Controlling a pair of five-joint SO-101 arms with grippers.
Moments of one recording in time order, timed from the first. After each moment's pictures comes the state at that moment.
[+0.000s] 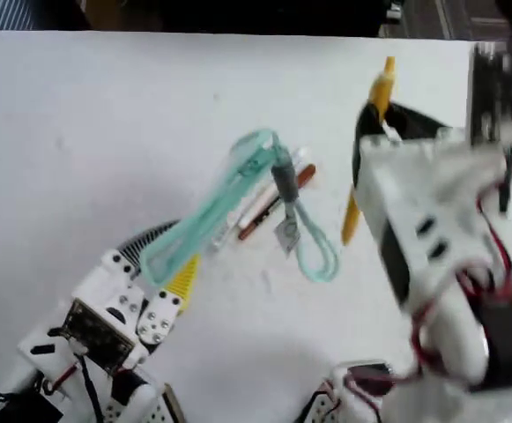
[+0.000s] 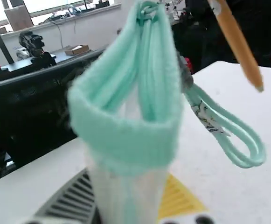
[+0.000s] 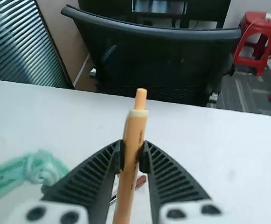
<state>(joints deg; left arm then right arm) 28.8 -101.4 56.7 62.4 -11.2 -9.1 -35.6 -33.3 97.1 4.2</state>
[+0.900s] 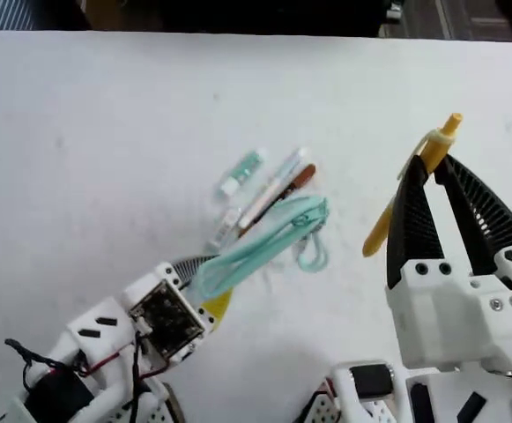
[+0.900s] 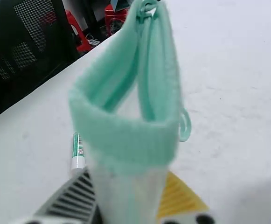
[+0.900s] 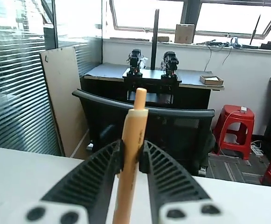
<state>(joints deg) 38.2 -100.4 65.8 67.6 -11.2 -8.5 -56.4 -20.3 84.0 2.9</state>
